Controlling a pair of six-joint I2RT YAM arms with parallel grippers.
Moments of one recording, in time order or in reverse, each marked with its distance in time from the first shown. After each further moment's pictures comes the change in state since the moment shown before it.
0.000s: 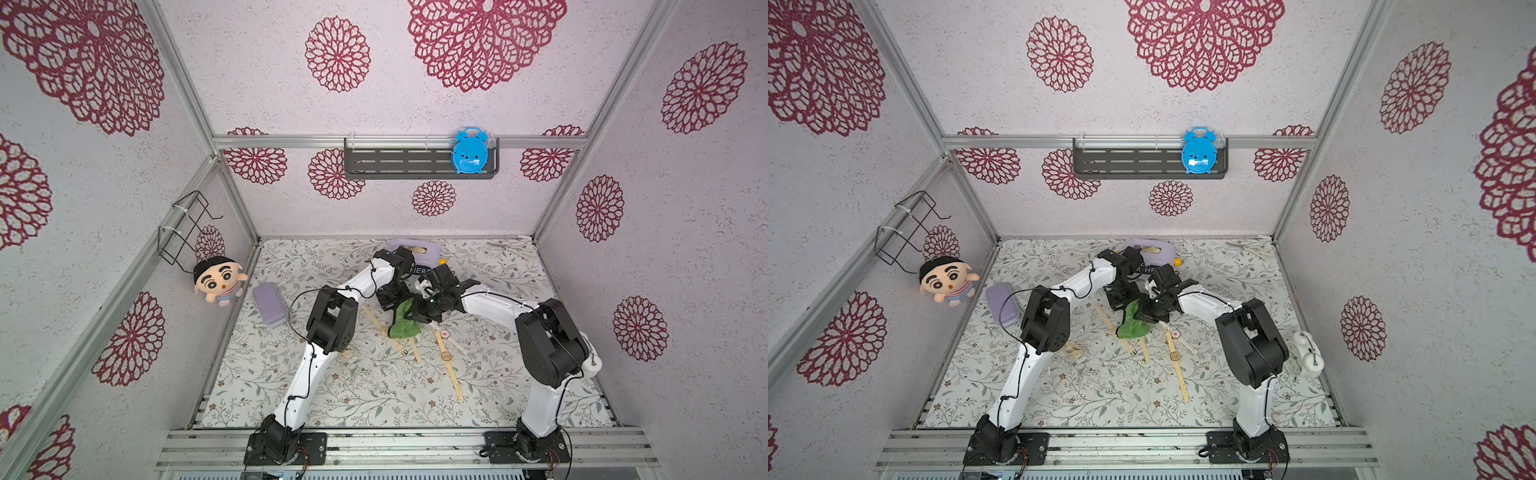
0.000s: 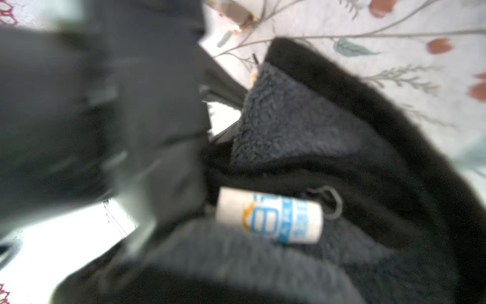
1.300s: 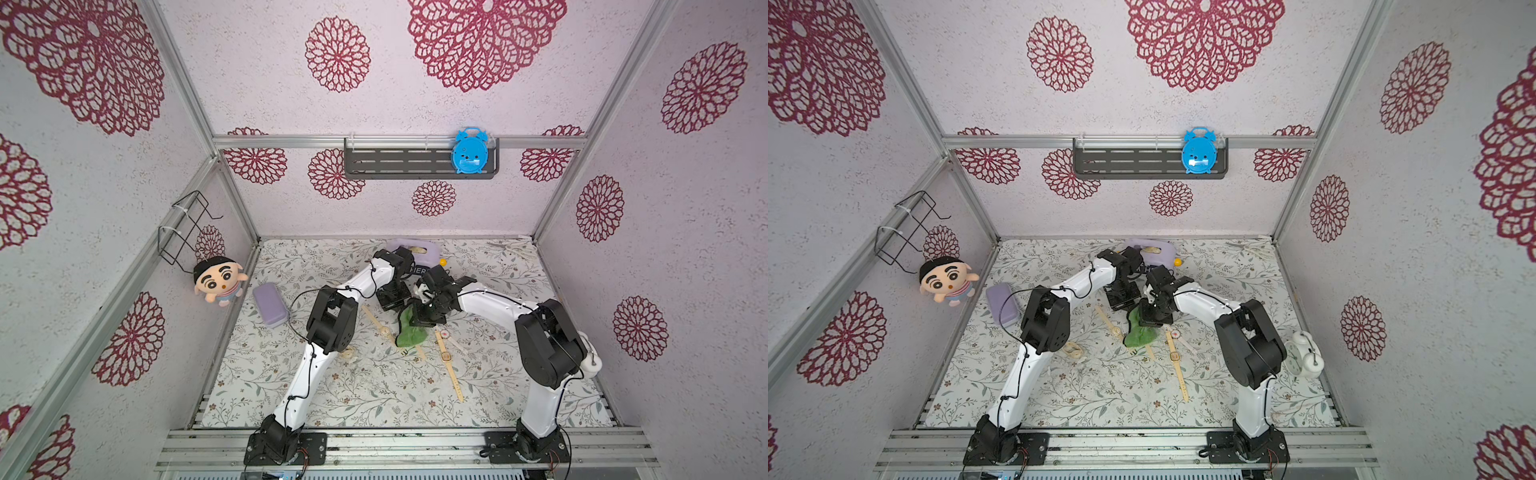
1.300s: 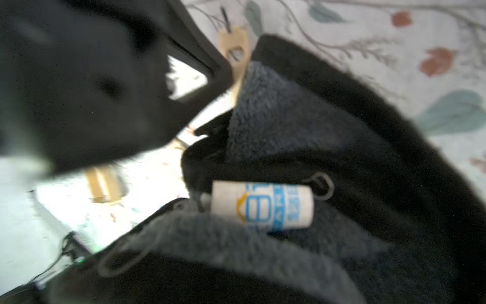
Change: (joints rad) left arm 0.001 0.000 0.000 0.000 0.002 -0.011; right arm 0.029 -0.037 0.057 -0.190 0.098 -0.139
